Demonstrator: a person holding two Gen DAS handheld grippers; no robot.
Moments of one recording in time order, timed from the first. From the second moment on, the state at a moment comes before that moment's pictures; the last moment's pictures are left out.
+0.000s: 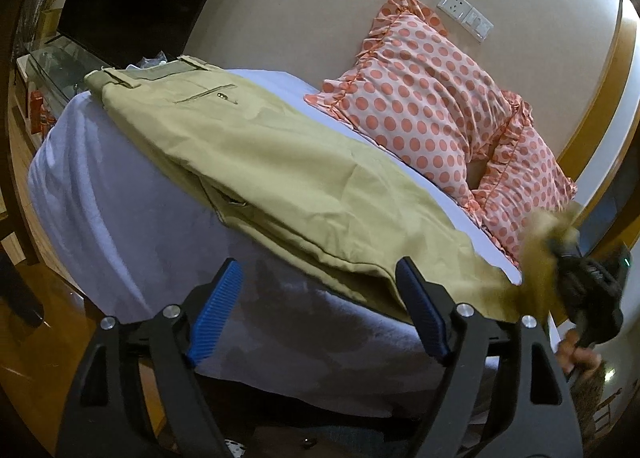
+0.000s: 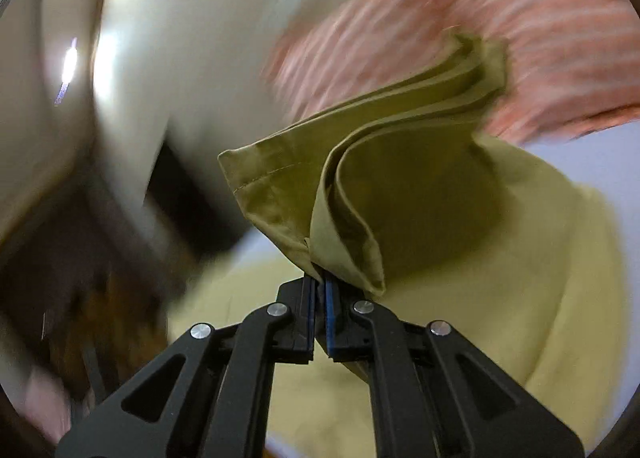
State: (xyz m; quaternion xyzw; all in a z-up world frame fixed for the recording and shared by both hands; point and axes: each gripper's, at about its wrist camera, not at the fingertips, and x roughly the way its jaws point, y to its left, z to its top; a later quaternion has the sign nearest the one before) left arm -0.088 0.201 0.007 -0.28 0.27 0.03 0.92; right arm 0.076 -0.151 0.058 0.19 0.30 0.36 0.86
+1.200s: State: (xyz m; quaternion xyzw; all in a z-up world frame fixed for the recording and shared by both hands) left arm -0.020 0.332 -0.002 -0.48 0.26 0.08 0.84; right arm 0.068 -0.149 0.017 0.20 0.36 0.35 0.84
